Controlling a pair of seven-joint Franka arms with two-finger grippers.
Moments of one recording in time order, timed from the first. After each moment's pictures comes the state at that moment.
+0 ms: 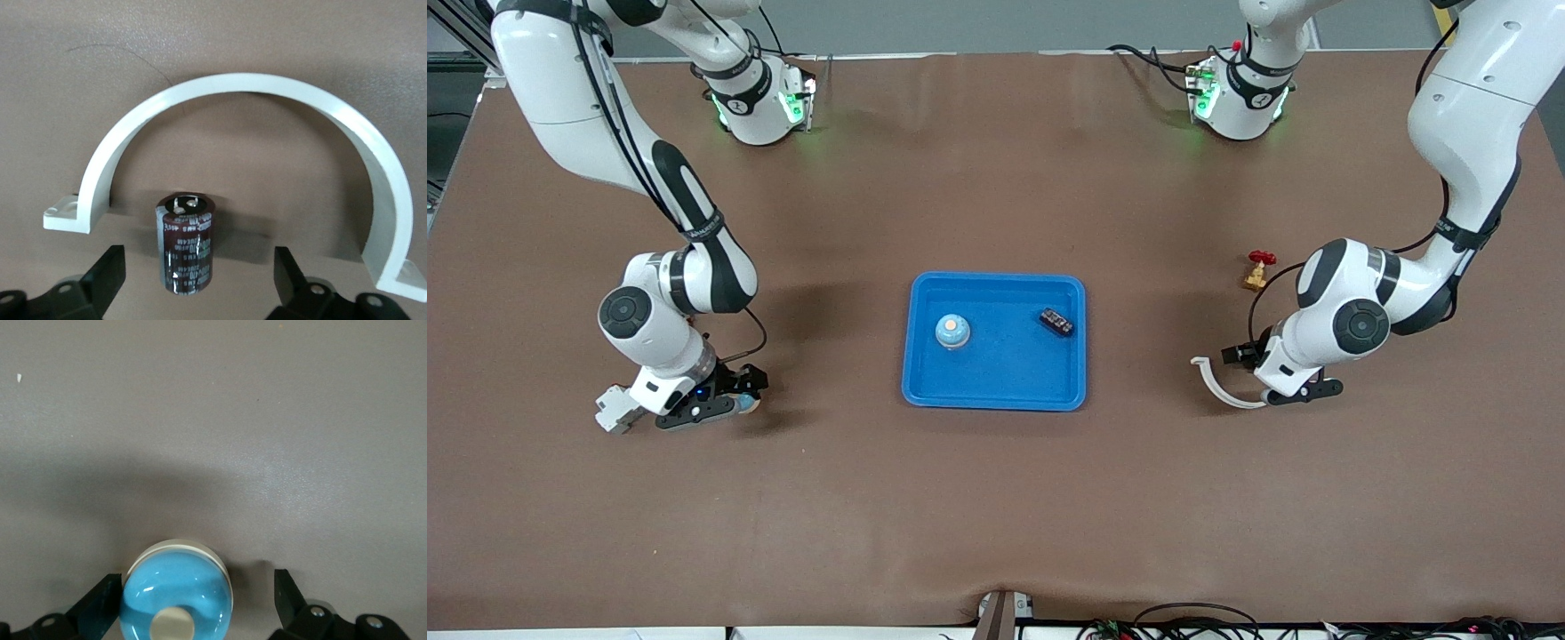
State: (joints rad) left arm 0.44 0.63 -0.57 -1.97 0.45 2.28 -0.55; right arm 0.09 0.60 -0.04 -1.99 -0.02 2.73 -0.21
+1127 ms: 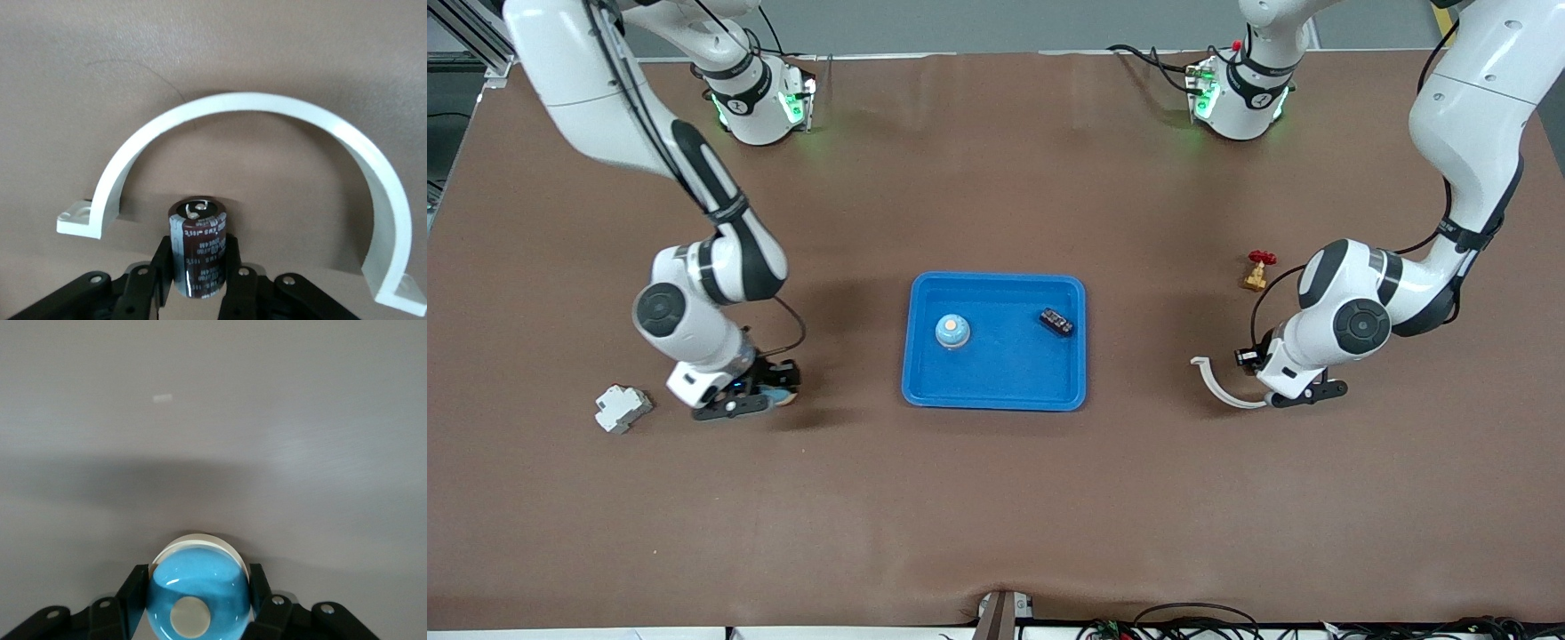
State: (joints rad) left arm 0.44 0.63 -0.57 -1.95 0.47 2.28 -0.59; right arm 0.16 0.54 0.08 -1.97 0.00 2.59 0.11
